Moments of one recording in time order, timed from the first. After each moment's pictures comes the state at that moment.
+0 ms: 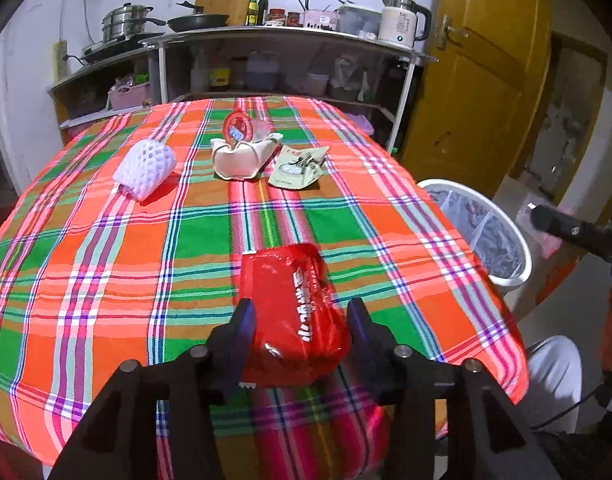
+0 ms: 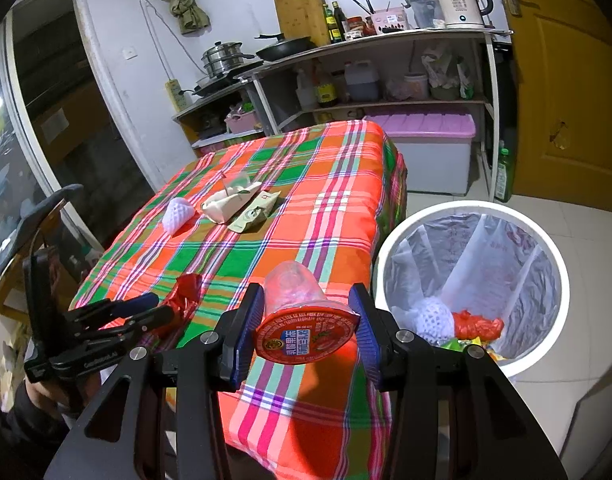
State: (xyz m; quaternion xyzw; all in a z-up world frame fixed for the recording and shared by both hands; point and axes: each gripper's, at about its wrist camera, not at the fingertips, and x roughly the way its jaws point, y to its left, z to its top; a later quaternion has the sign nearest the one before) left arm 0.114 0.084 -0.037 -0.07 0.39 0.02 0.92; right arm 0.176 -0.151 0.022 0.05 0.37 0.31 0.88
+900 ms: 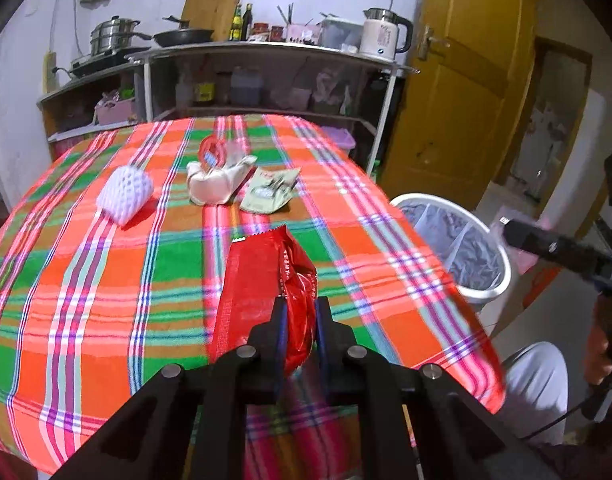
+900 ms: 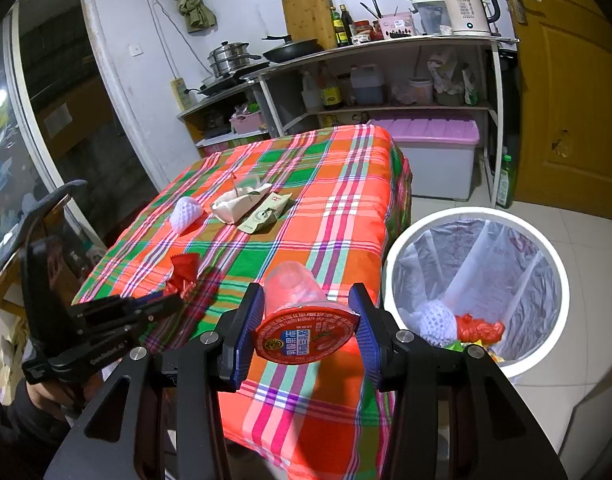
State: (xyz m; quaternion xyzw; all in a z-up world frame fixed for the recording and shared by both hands) left arm 0.112 0.068 -0.017 -0.07 0.36 -0.02 0.93; right arm 0.170 -0.147 0.027 0.04 0.36 0.31 0.88
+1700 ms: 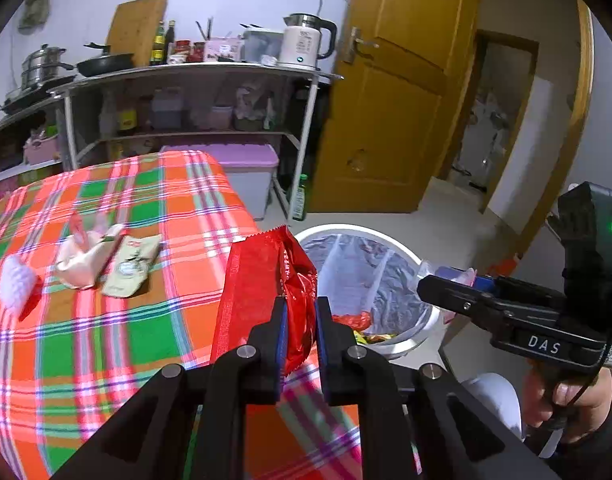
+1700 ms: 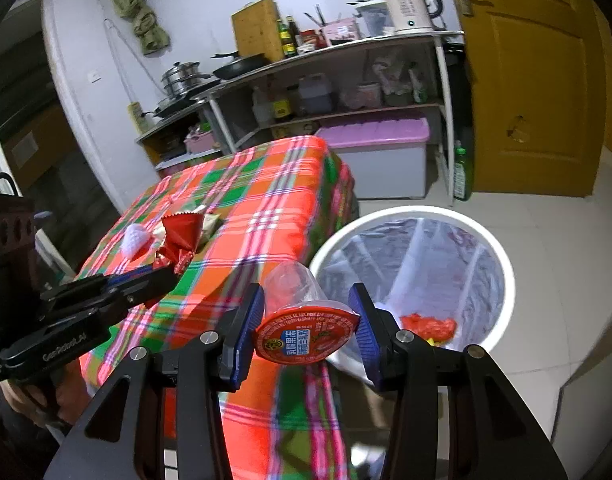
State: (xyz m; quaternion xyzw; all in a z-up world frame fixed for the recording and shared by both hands) left arm 0.180 -0.024 0.013 -0.05 0.34 -0.13 0.93; right arm 0.199 -0.212 0.021 0.07 0.36 0.23 0.90
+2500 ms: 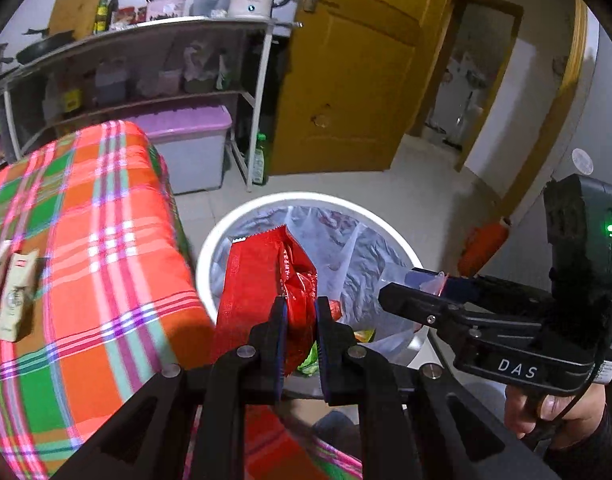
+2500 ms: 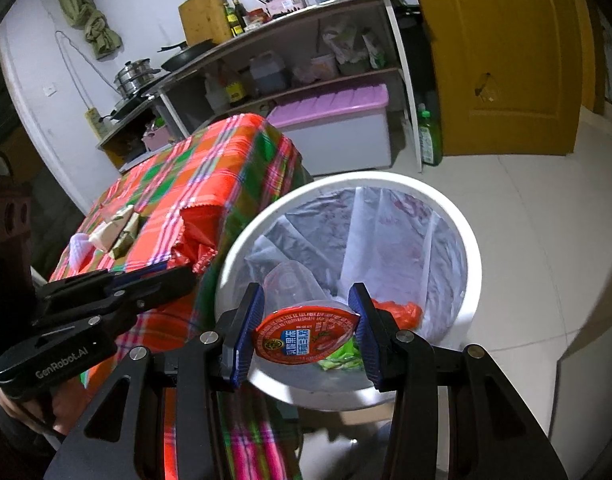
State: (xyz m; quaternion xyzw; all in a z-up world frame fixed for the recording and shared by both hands) left arm 0.263 -0.094 -0.035 -0.03 0.41 -0.19 0.89; right arm 0.252 -0.253 -0.031 0.09 0.42 0.19 0.88
